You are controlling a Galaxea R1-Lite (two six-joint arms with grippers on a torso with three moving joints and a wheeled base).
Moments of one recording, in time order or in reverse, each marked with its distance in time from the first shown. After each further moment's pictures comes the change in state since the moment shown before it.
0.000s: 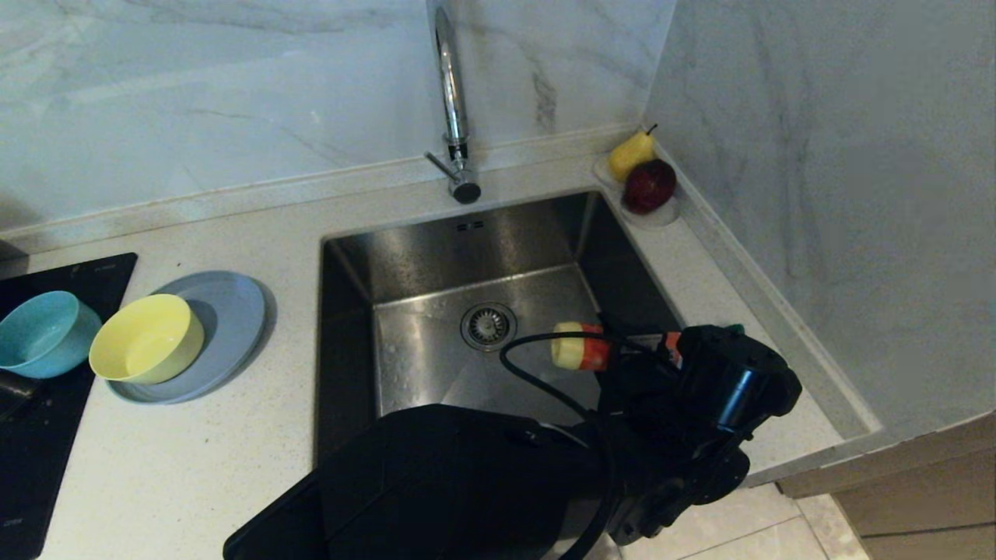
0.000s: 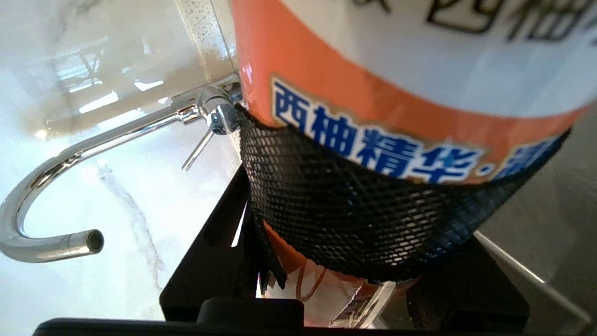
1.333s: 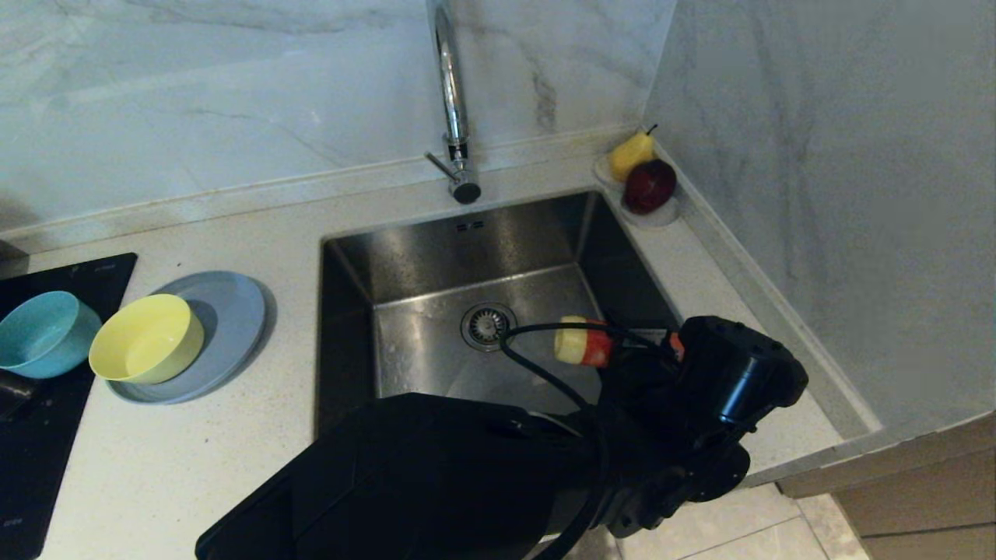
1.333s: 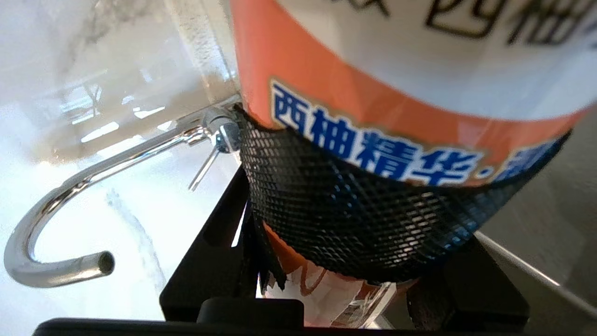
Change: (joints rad) left arm -0.002 -0.039 0.004 0.101 -0.063 -0.019; right arm 0.000 0.000 0.000 0.000 0.000 0.000
